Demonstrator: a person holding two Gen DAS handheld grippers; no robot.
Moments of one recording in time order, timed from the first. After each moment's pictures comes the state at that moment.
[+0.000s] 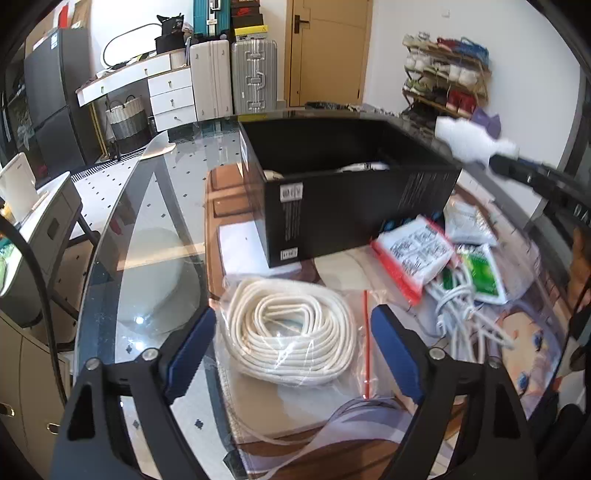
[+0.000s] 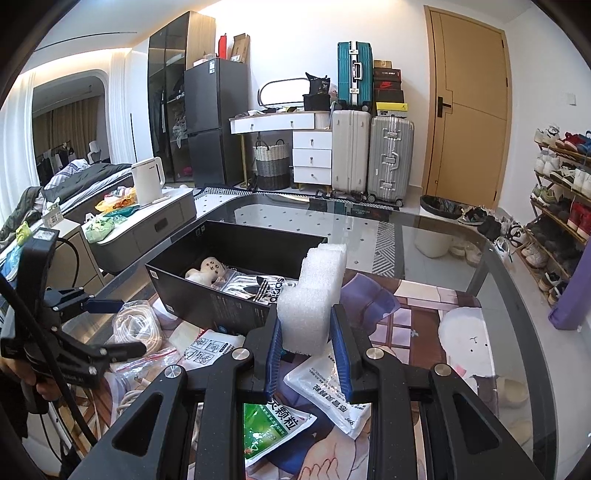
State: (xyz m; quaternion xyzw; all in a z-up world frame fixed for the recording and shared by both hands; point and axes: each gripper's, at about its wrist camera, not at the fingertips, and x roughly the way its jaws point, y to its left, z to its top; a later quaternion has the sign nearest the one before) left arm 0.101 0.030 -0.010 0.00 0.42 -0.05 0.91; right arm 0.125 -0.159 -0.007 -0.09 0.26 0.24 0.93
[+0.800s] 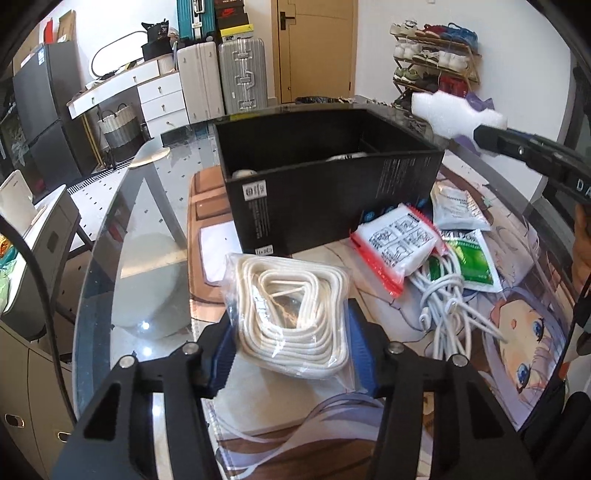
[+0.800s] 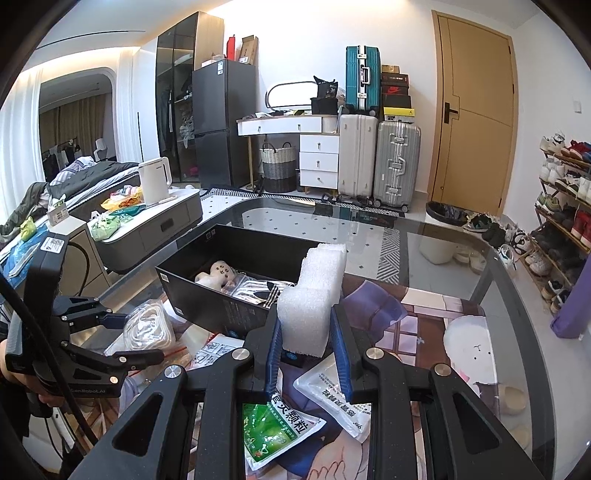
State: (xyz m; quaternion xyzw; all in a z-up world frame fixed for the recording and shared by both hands) left arm 0.095 0.012 -0.003 0.02 0.41 -0.06 0.91; right arm 0.121 -0.153 -0.002 -0.09 0.26 0.25 0.93
